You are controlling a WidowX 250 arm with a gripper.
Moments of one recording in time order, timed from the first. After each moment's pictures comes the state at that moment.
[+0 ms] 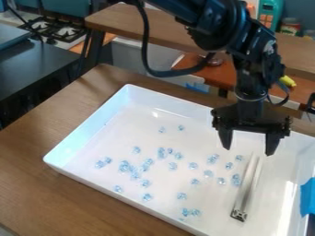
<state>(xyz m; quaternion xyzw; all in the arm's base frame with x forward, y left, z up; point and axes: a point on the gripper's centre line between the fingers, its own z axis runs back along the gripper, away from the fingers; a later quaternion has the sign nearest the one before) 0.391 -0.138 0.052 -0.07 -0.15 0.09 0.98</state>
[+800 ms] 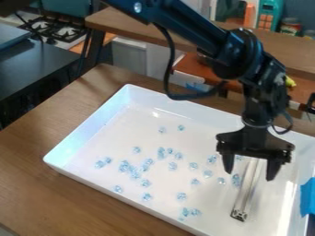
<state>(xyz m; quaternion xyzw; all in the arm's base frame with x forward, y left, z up) 0.383 -0.155 0.010 -0.05 -0.10 0.10 0.99</state>
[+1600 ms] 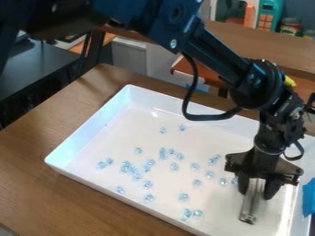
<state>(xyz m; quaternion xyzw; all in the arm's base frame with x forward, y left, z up) 0.379 -0.171 -0.016 -0.02 -0.11 0.11 0.99</state>
